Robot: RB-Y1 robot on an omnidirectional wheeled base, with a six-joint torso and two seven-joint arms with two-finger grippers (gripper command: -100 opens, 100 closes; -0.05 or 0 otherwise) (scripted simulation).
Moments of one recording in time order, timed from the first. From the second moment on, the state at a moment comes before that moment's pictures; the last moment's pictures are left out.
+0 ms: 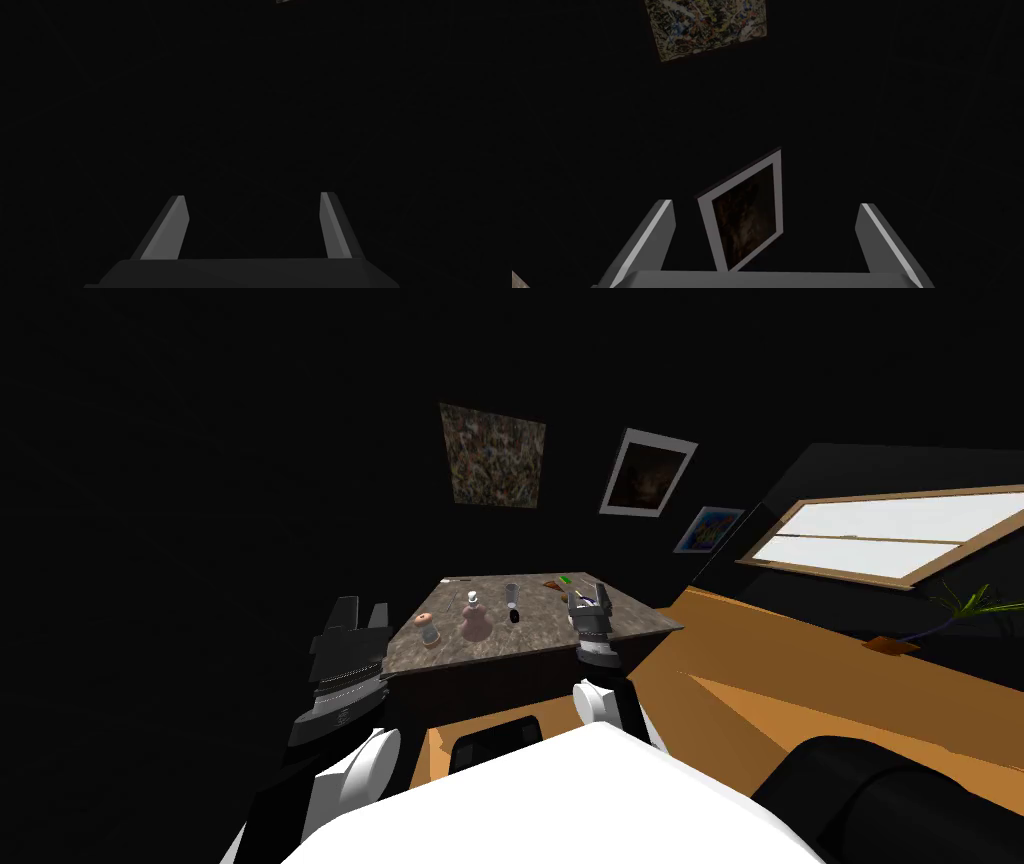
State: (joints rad) left arm 0.51 -0.01 -0.07 -2.33 0.02 -0.50 -0.15; right arm 0.54 0.03 0.02 -2.32 -0.08 -0.48 -0.12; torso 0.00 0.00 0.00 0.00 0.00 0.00
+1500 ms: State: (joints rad) left arm 0.51 -0.01 -0.06 -2.33 0.02 -0.50 -0.15; right arm 0.27 -0.29 0.04 -1.99 -0.17 -0.18 0.07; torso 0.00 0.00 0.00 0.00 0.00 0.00
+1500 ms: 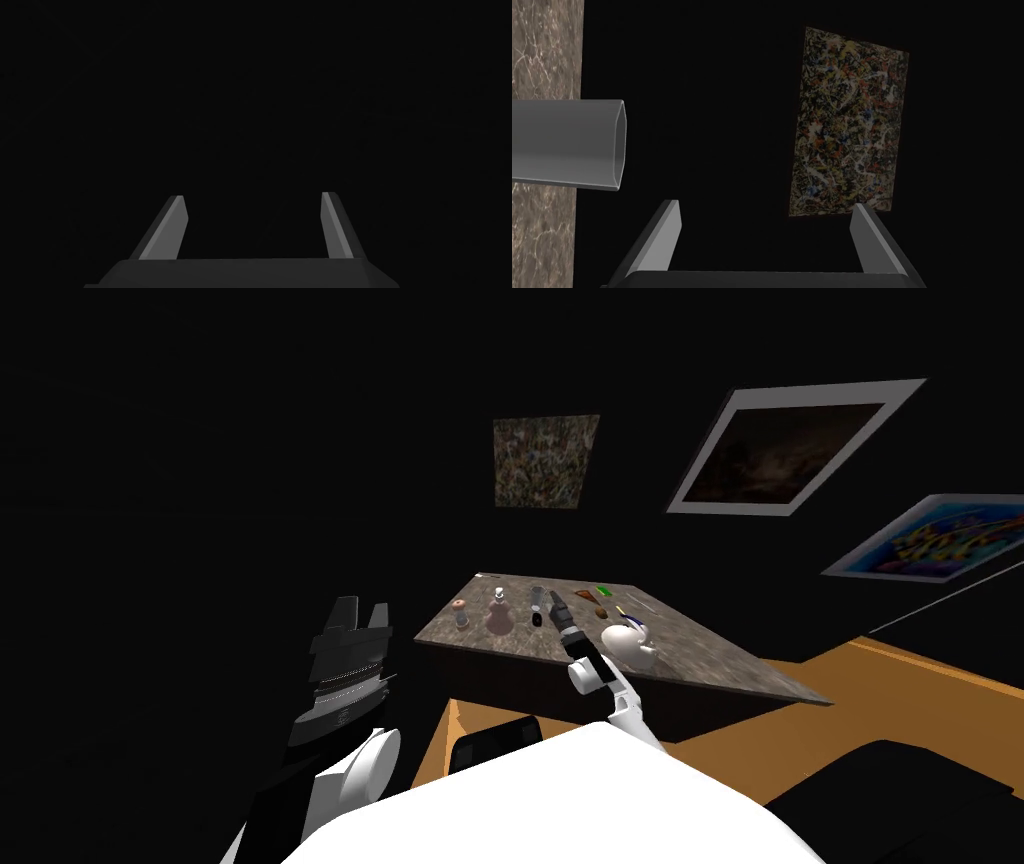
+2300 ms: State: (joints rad) left arm 0.51 -0.01 -0.06 -2.33 0.02 -0.50 -0.15; right arm 0.13 -0.41 0.05 -1.84 -0.22 0.02 0.19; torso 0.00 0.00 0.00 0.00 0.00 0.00
